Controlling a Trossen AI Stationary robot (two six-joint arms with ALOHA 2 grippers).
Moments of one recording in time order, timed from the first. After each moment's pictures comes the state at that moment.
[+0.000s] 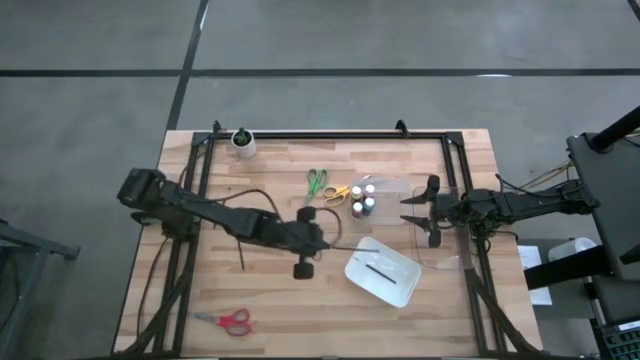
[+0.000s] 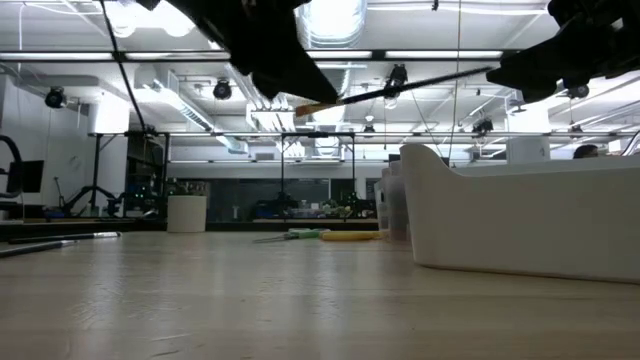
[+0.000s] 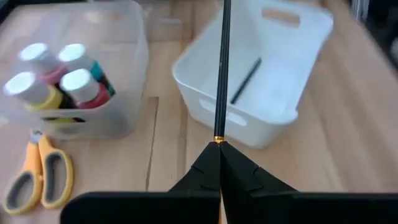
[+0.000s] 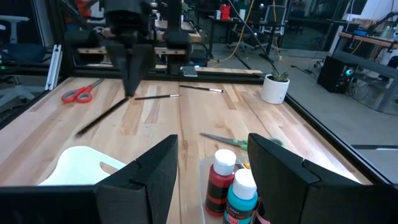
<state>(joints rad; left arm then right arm) -0.24 1.64 1.05 -0.09 -0.18 -0.09 0.16 0.33 0.22 -0.03 0.26 -0.01</state>
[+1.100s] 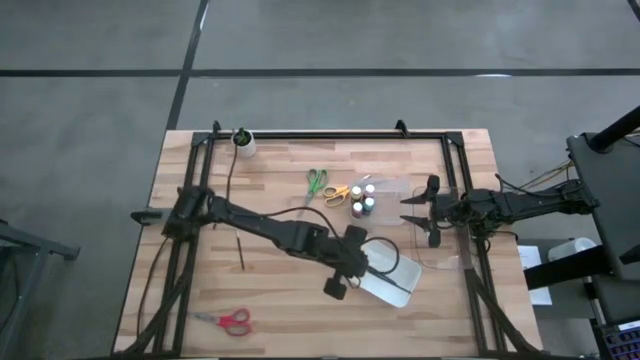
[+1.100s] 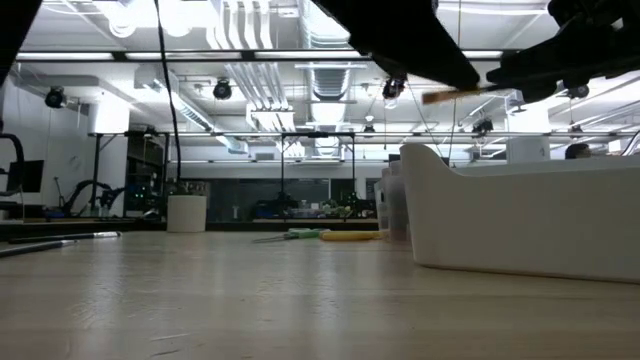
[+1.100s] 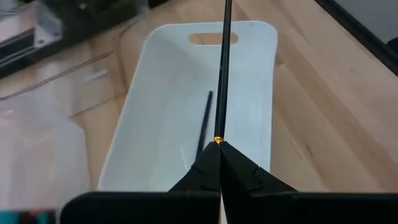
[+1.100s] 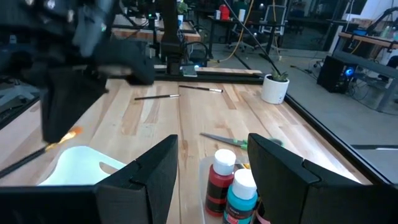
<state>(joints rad) -0.24 2.08 1.66 -0.36 -0.04 0.24 0.16 0.33 0.22 -0.03 0.26 -0.01</state>
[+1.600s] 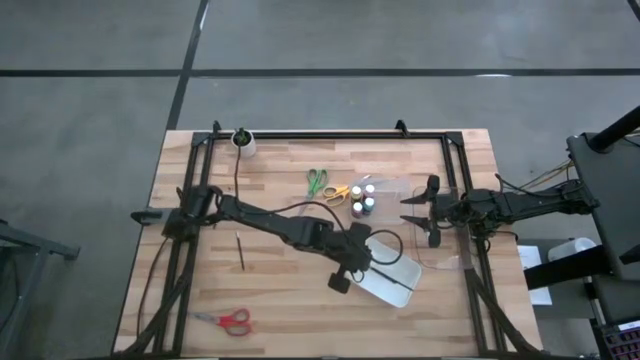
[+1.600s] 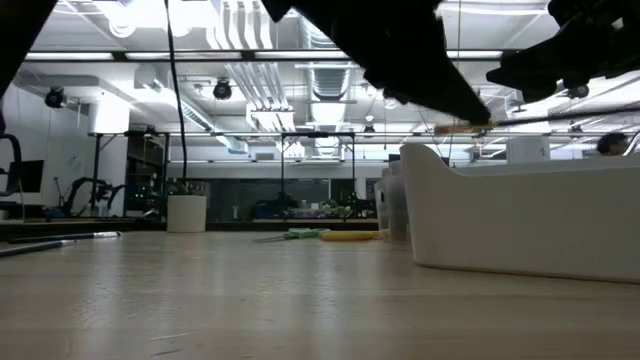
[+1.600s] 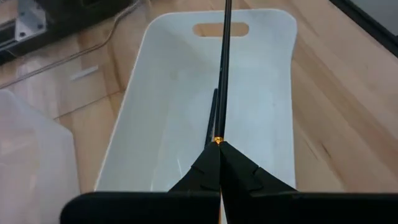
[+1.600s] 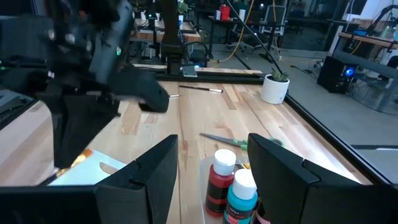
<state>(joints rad) -0.20 2.14 1.66 -0.30 0.05 0.26 0.16 0.33 0.22 -0.03 0.26 -0.01</state>
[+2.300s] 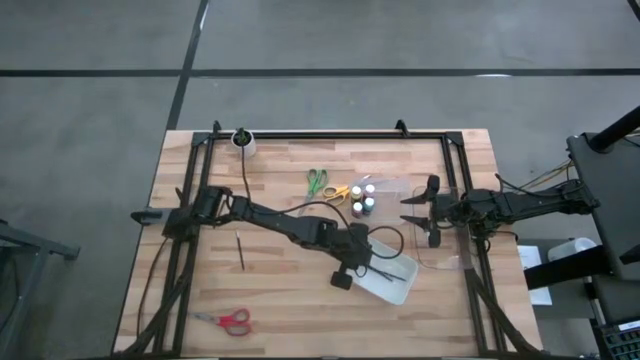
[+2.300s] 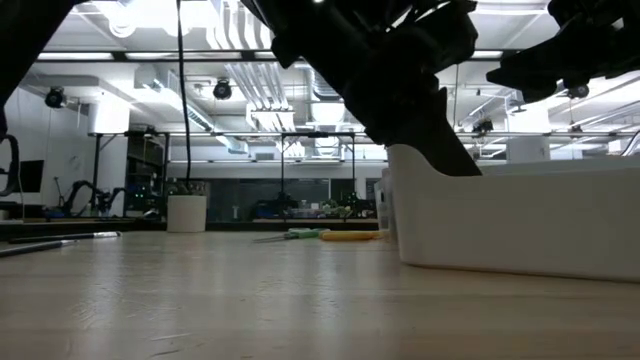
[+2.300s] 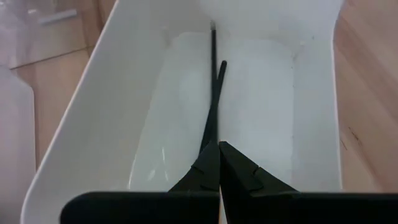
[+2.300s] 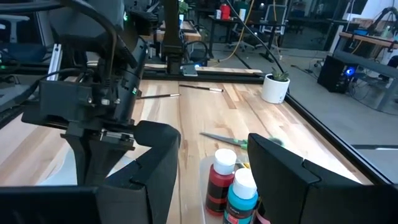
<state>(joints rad) -0.16 2.21 1.63 -0.25 0.10 0.17 0.16 0.33 0.22 -0.03 0.26 -0.01</state>
